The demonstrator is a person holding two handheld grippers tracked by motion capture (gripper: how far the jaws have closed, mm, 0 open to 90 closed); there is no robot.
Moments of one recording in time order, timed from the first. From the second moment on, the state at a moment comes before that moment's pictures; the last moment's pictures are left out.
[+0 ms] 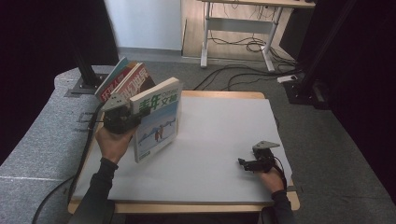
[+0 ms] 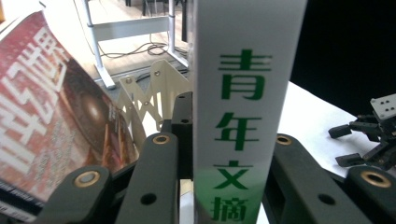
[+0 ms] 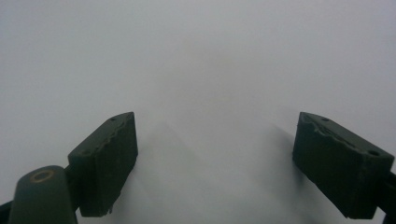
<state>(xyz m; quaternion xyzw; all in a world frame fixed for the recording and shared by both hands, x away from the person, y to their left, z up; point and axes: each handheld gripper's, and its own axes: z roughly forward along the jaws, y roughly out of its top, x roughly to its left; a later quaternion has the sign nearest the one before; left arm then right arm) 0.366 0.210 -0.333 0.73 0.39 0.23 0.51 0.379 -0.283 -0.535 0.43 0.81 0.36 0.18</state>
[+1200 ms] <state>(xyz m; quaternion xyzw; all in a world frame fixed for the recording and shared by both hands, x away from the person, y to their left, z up) 0.406 0.188 -0.343 0.70 0.42 0.26 0.51 0.379 -0.283 -0.535 0.43 0.81 0.36 0.18</state>
